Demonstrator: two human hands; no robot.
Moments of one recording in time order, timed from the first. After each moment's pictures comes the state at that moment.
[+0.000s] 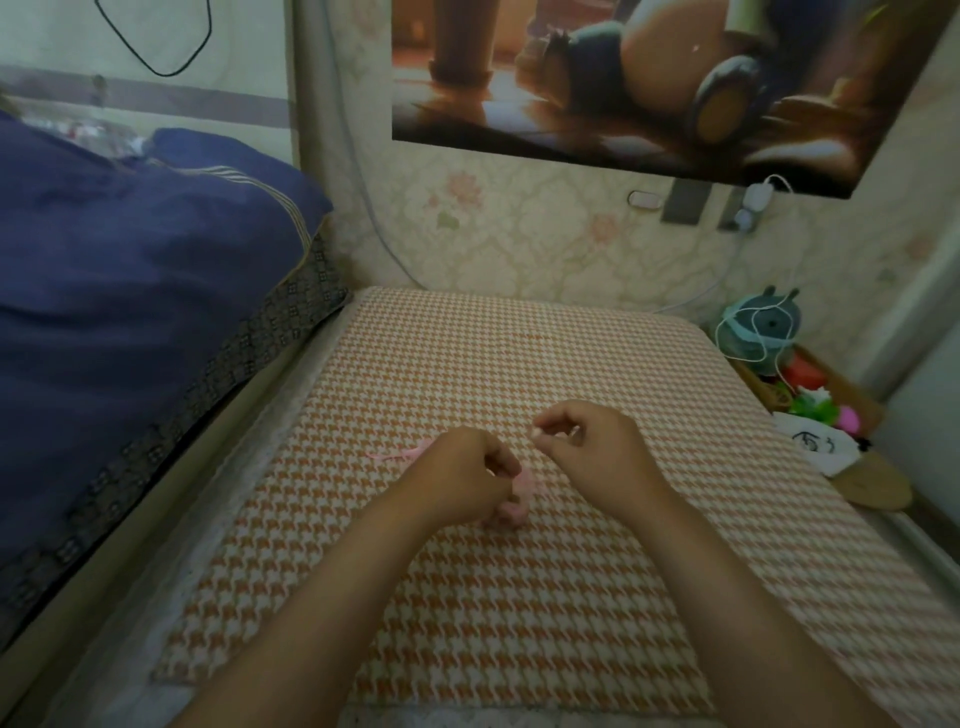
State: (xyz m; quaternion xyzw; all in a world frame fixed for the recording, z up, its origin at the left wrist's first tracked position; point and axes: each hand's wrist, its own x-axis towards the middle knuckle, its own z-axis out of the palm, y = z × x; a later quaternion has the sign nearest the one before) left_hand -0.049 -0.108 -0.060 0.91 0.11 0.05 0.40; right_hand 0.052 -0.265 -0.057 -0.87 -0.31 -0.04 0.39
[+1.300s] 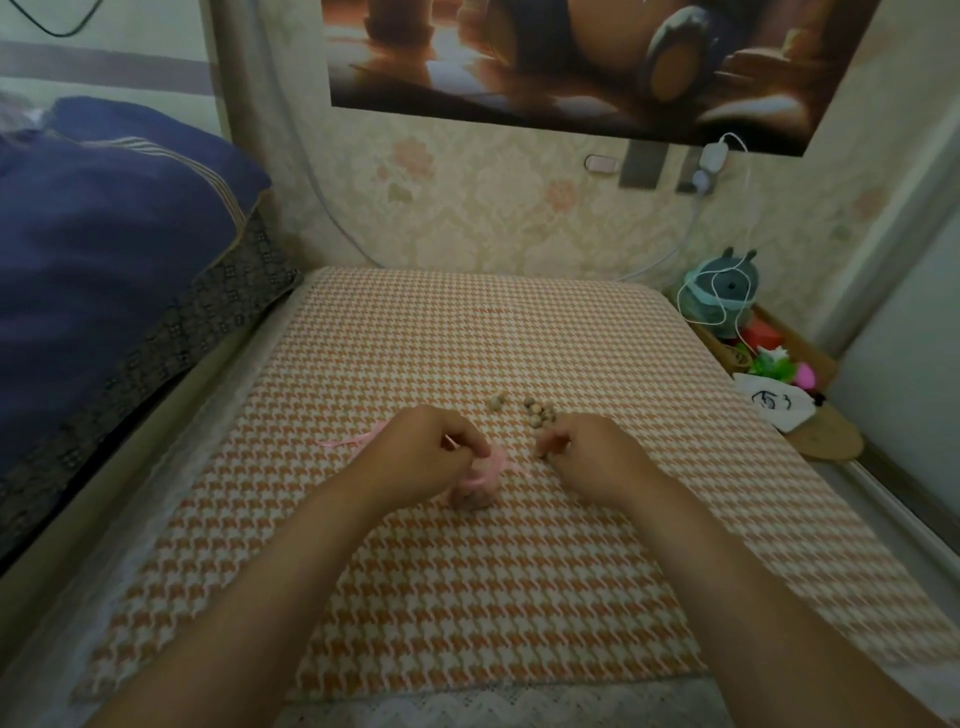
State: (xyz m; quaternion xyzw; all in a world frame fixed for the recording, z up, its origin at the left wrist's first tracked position) left_hand -0.032 -0.109 -0.073 0.92 0.07 0.08 0.39; right_hand 0.088 -0.308 -0.090 -0.94 -0.28 0.04 0.19
